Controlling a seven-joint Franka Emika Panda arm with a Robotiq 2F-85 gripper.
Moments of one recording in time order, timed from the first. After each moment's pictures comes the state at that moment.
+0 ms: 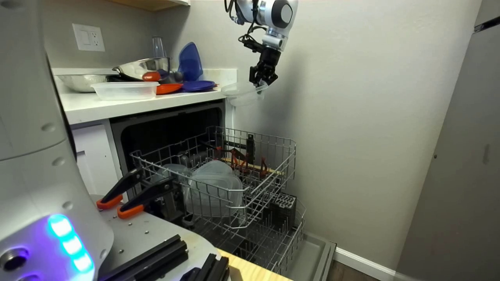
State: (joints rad) arm 0.02 0.89 -0.05 -1.05 0.33 1.80 2.06
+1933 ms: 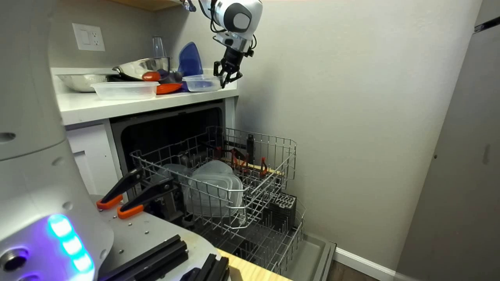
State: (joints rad) arm 0.52 0.79 -0.48 -1.34 0.94 2.01 2.61
